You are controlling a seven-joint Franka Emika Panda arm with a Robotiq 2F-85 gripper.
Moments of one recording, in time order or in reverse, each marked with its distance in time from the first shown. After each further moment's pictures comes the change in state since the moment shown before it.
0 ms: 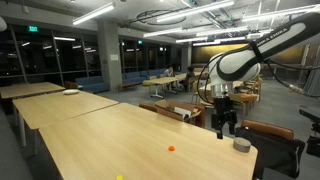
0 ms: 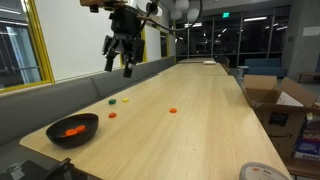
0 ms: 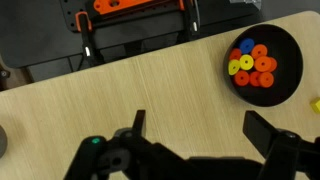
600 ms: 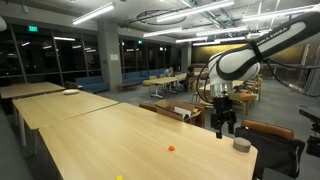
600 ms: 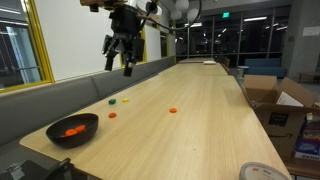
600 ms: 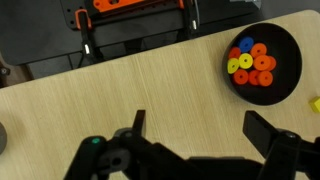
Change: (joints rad) arm 0.000 0.003 0.008 0.006 0.000 0.001 0.000
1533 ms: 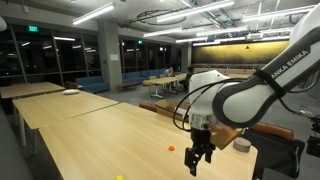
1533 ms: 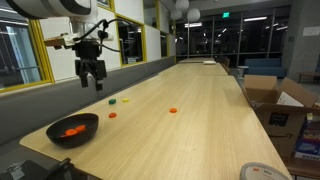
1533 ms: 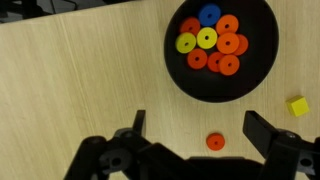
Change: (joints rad) arm 0.150 0.144 0.329 -0.067 -0.014 0.439 0.343
